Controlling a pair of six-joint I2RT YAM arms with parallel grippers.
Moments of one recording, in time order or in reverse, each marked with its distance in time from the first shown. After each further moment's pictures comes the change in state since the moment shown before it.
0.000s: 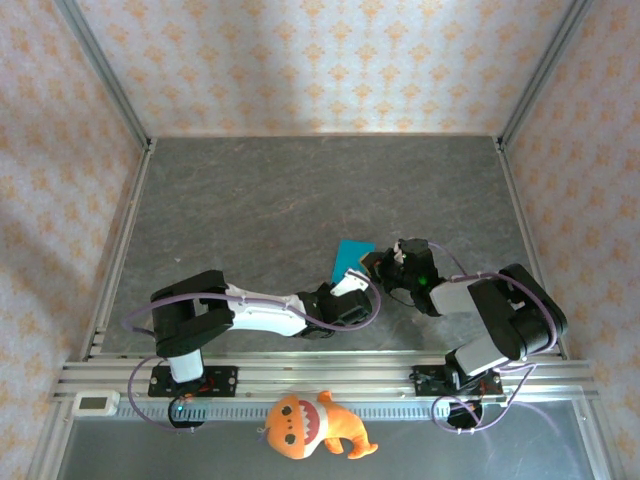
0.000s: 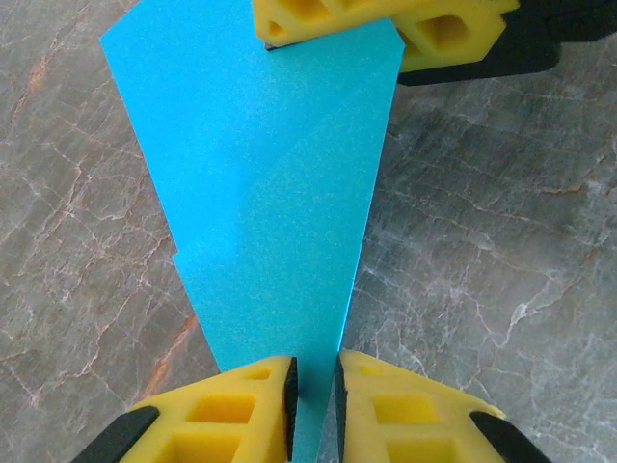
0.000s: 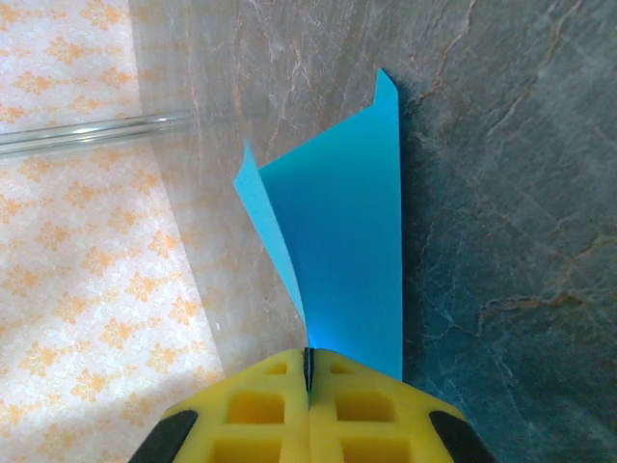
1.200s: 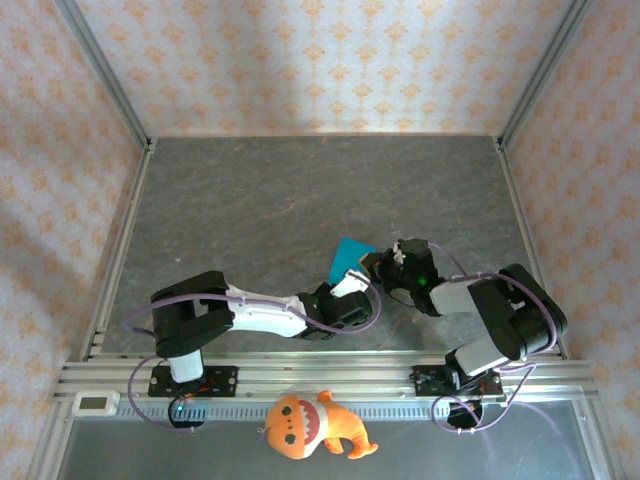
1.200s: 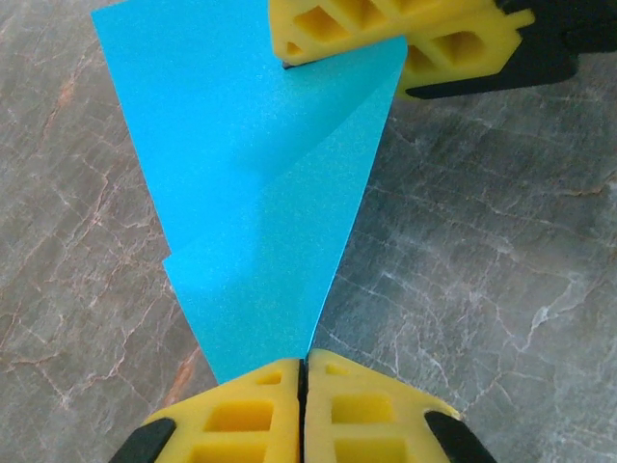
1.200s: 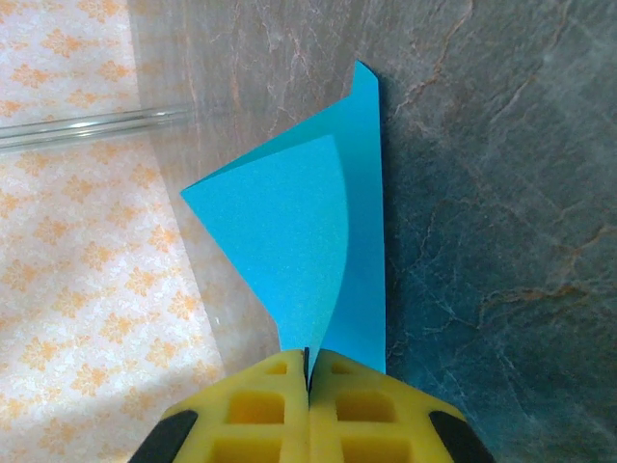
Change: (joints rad) left arm -0.008 0.000 -0.003 0.001 -0.045 0.025; right arm 0.000 0.000 0.000 -0.006 -0.012 -0.004
